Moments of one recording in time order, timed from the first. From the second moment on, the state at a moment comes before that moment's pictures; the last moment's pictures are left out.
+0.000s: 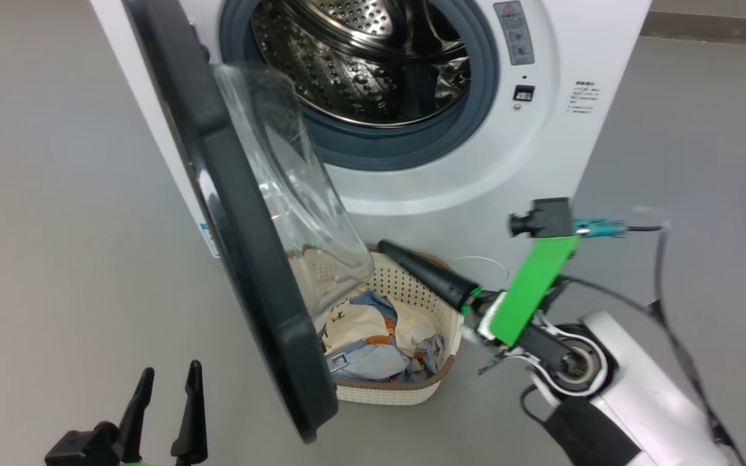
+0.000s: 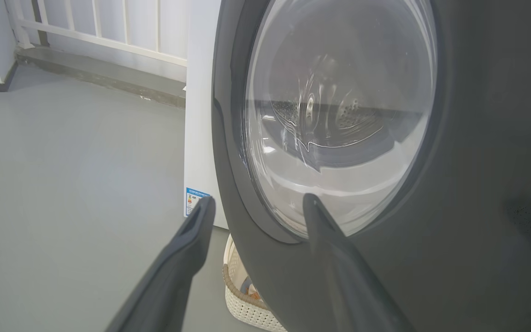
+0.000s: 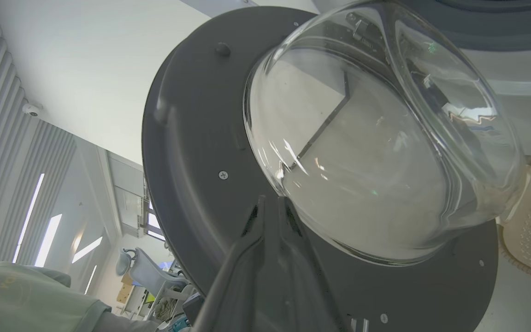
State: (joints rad) left arm 0.02 0.04 -0.06 0.16 -0.37 -0.13 -0.25; right arm -0.55 -0.12 0.50 0.29 1.57 0.13 0.41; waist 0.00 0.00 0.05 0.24
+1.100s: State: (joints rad) left arm 0.08 0.04 -0.01 0.16 -0.36 -0.13 -0.25; right arm -0.07 -0.32 0.16 0.18 0.61 0.13 -0.25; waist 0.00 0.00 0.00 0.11
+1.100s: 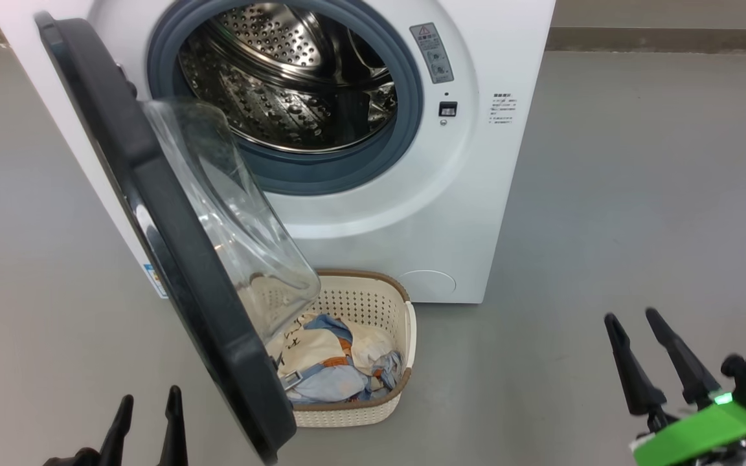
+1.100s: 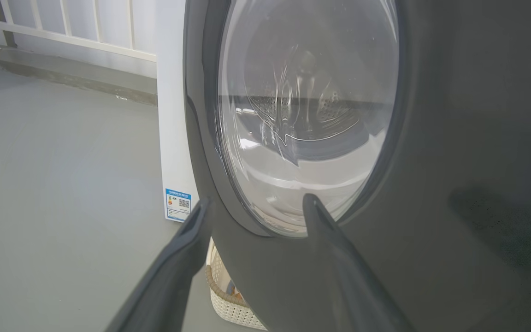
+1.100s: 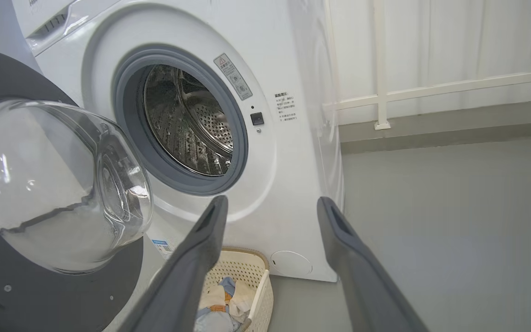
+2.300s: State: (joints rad) left arm 0.11 0.04 0.04 0.14 -0.35 -0.13 -0.25; right arm 0.17 -0.09 -0.14 0.08 0.26 0.13 -0.25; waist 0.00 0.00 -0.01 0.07
